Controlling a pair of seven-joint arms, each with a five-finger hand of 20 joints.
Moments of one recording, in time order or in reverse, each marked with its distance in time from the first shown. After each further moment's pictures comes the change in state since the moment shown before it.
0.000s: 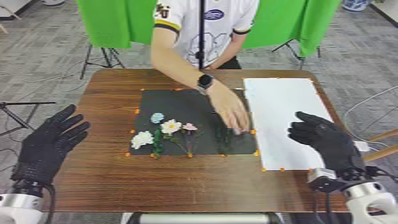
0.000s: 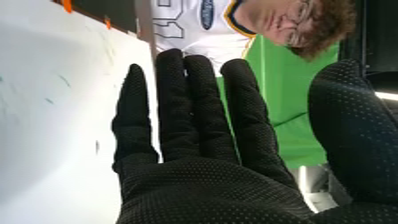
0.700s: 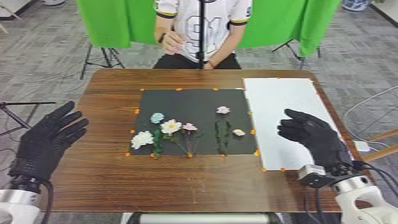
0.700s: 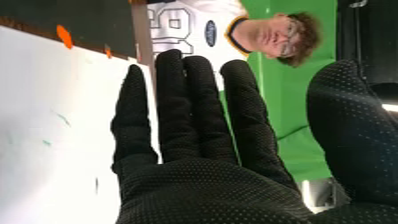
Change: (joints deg) left arm -0.9 1.1 -0.7 0.3 0.0 0.0 -0.8; right arm 2.5 -0.1 -3.0 1.2 -0.5 -1.4 0.4
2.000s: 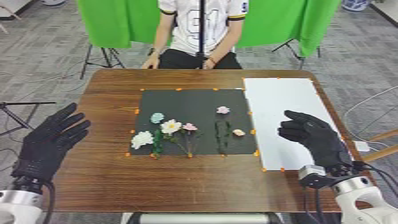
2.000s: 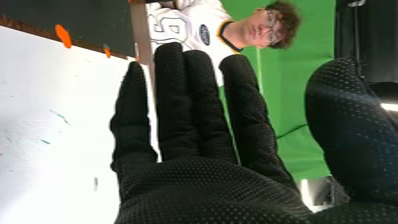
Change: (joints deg) left arm -0.1 0.2 0.7 0.3 0.0 0.0 0.2; right arm -0.1 -0.5 0.3 -0.1 -0.3 -0.1 -0.2
